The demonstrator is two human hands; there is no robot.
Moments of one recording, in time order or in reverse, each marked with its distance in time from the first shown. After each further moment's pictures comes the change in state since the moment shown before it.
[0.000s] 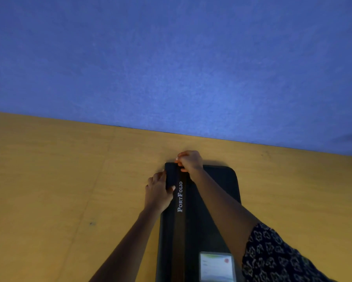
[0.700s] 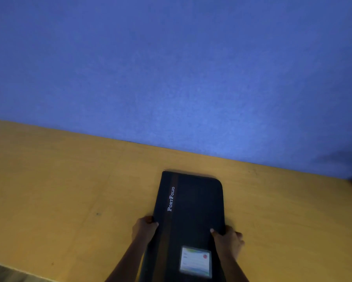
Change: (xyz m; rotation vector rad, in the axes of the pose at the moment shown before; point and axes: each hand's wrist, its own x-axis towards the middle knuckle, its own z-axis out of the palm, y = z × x) left_hand -0.123 -0.003 0.015 -0.433 0.032 -0.534; right_hand -0.141 0.187 -0.125 -0.347 0.300 0.188
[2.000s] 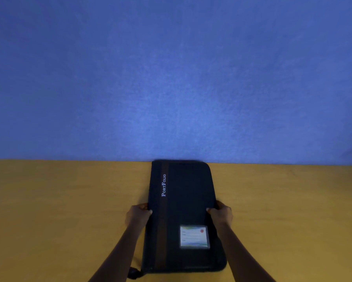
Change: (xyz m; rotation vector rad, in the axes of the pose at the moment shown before) left_hand 0.210 0.008 -0.210 0.020 -0.043 0.039; right_hand -0.040 -0.225 0.162 0.348 0.008 0.012
